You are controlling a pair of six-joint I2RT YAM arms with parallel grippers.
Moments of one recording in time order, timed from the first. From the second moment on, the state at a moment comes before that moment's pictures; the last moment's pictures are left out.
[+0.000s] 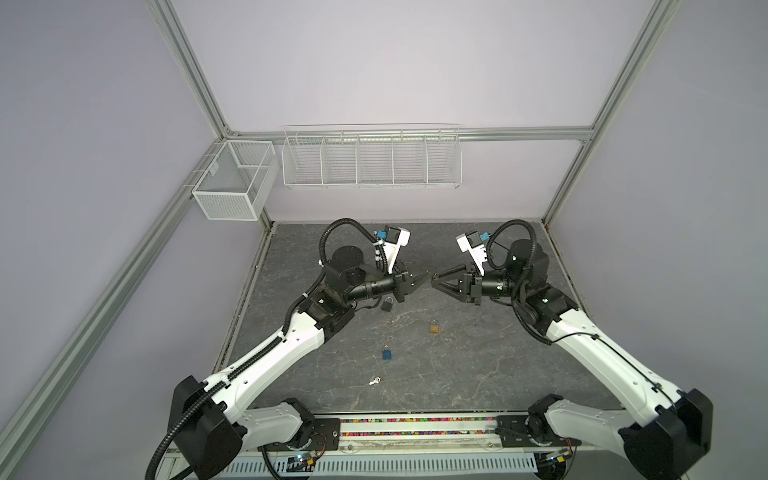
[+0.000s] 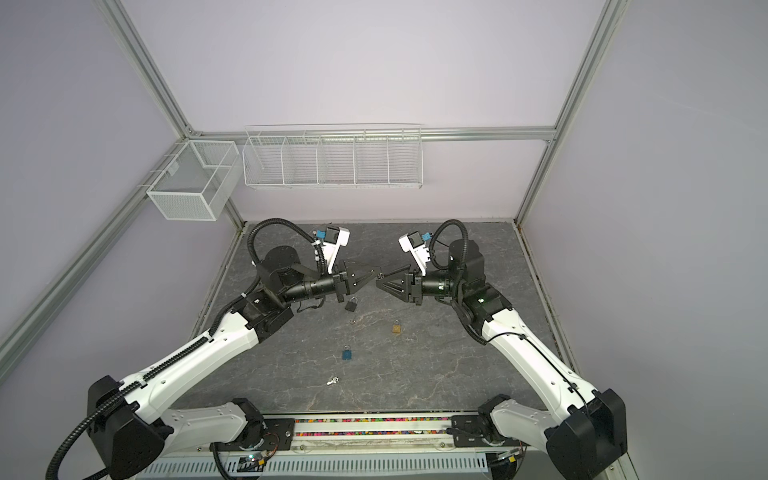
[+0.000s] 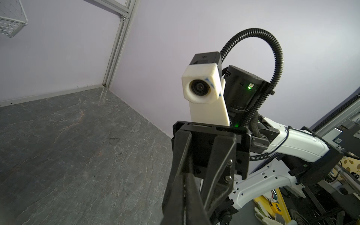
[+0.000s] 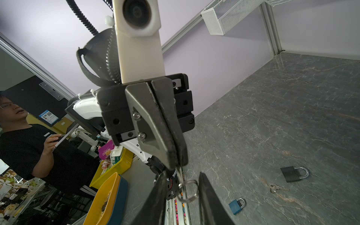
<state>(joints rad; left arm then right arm) -0.73 1.23 1.04 0.18 0.64 -0.51 0.48 1.17 1.01 -0.01 -1.00 0.47</state>
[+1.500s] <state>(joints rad) -0.73 1.24 1.04 0.23 0.69 -0.54 0.47 1.16 1.04 -0.04 -1.03 0.43</state>
